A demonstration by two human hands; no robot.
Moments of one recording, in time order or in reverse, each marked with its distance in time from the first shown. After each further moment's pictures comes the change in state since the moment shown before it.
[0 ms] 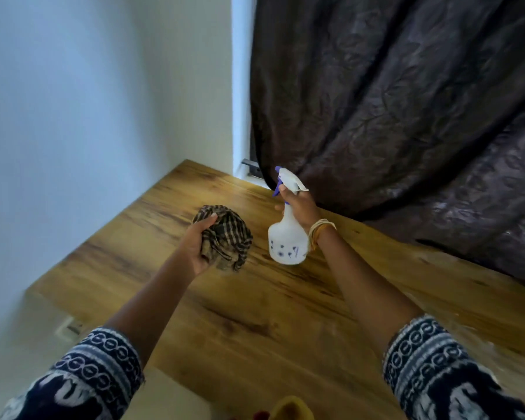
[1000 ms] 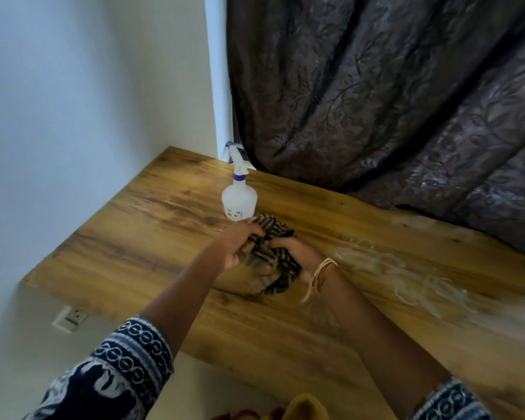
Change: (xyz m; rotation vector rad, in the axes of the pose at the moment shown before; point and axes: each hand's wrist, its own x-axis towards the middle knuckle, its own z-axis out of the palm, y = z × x) left_hand -0.035 -0.054 0.055 0.493 -0.167 -0.110; right_hand -0.136 0.041 0.004 0.392 -0.197 0.653
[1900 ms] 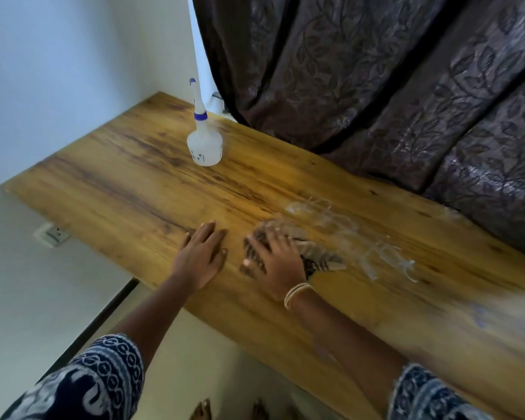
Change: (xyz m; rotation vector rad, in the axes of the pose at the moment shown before) left_hand -0.036 -0.181 0.067 1.417 0.472 0.362; right_hand -0.060 0.126 -0.154 -1.745 0.196 -0.619
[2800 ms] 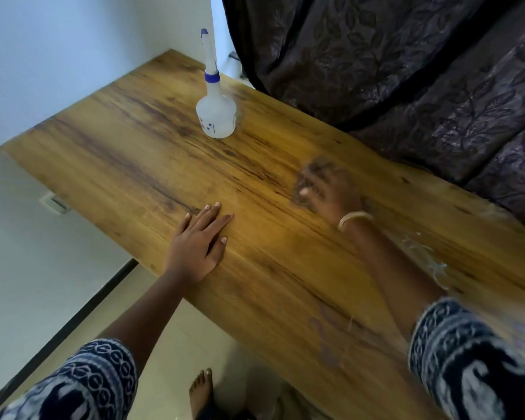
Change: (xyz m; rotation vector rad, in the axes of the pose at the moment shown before) left_hand -0.008 -0.019 0.023 0.044 0.096 0.031; right_hand 0.117 0.136 -0.023 -0.011 0.196 0.017
